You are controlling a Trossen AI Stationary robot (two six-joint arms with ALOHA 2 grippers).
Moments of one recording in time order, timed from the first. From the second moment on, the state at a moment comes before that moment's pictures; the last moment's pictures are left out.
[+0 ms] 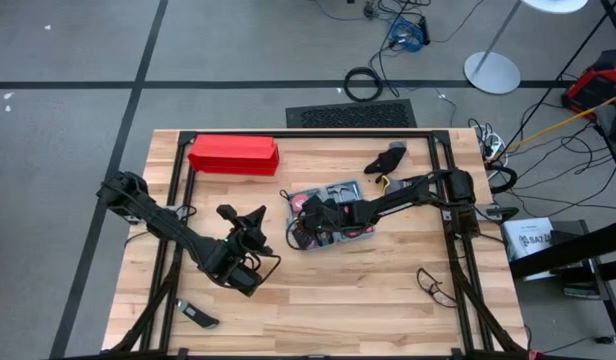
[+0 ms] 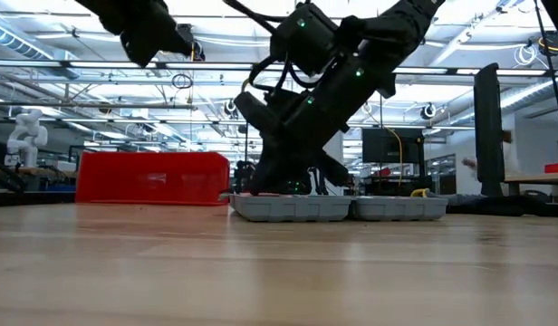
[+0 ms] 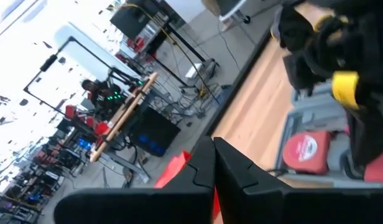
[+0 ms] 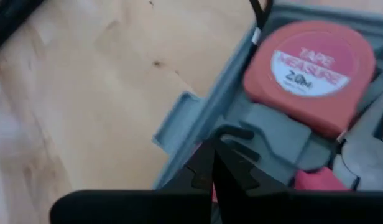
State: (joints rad) left arm -0.54 1.58 1.09 -1.06 -1.37 -0.81; right arm 0.04 2.00 1.17 0.04 0.26 0.83
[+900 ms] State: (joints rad) left arm -0.36 1.58 1.02 -0.65 -0.76 -0.36; right arm 0.04 1.93 1.17 -0.02 0.21 0.39
